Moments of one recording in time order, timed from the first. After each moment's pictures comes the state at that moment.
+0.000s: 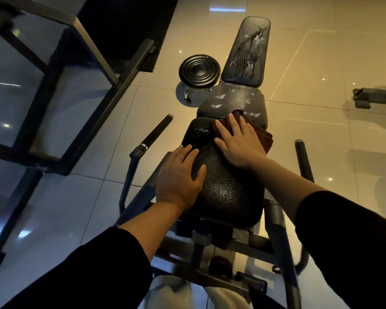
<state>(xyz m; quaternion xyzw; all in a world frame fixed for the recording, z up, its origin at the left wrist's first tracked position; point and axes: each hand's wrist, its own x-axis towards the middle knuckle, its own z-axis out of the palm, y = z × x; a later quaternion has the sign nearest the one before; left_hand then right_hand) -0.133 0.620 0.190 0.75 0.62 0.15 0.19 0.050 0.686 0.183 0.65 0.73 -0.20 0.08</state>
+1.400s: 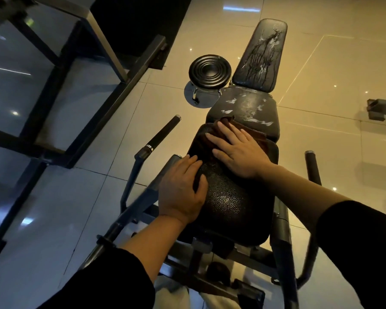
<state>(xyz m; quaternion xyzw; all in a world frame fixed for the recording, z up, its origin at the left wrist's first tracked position) -0.136 0.614 0.183 0.72 0.63 0.23 0.18 0.046 0.698 0.185 0.55 0.80 -0.24 0.05</state>
